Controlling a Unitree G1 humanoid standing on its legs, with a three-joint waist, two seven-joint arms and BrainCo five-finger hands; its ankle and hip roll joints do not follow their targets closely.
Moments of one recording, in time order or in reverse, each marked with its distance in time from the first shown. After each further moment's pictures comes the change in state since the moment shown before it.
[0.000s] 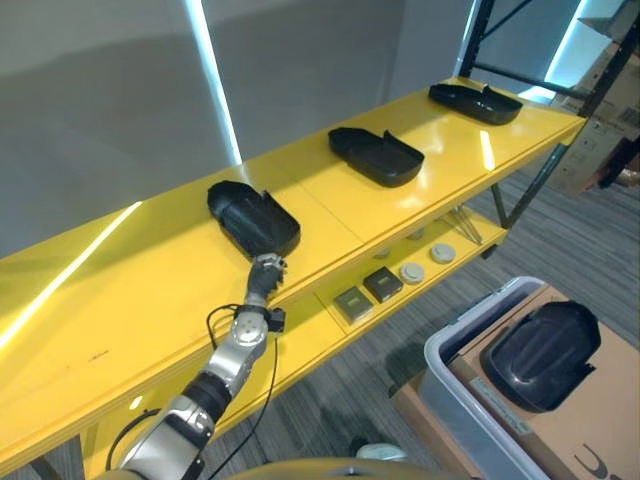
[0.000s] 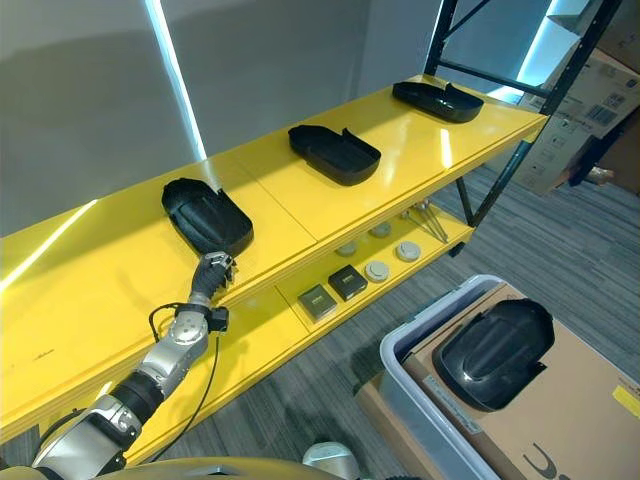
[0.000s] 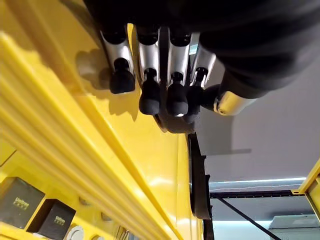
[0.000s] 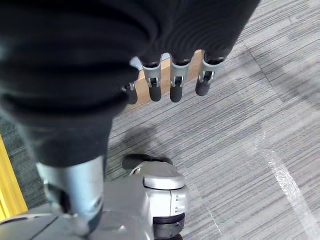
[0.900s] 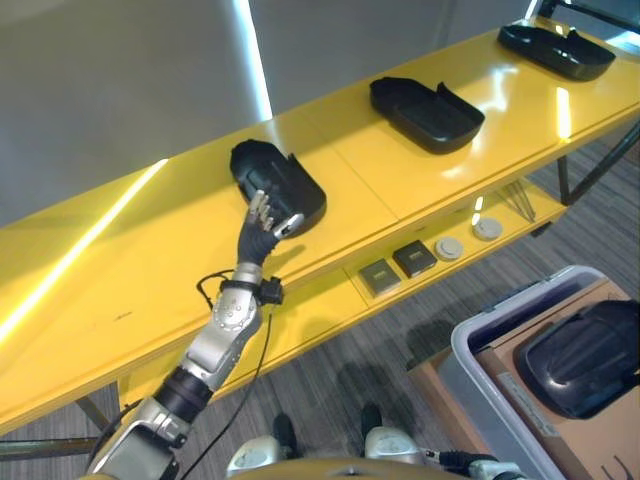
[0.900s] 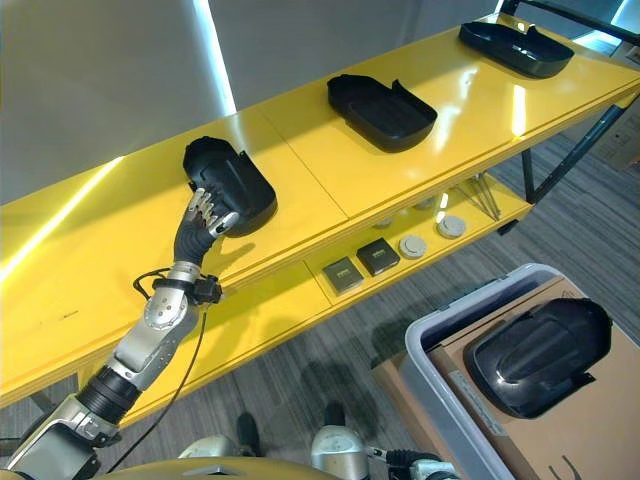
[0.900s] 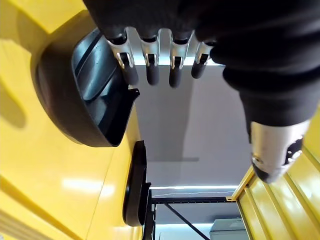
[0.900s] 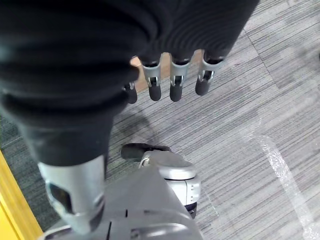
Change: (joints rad) left arm 0.066 0.150 0.020 -0.561 -0.139 -0.014 -0.059; right arm -0.065 -0.057 -0.064 -0.005 0.140 0.023 0.073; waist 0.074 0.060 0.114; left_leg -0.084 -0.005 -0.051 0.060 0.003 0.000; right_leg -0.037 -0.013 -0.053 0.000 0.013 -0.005
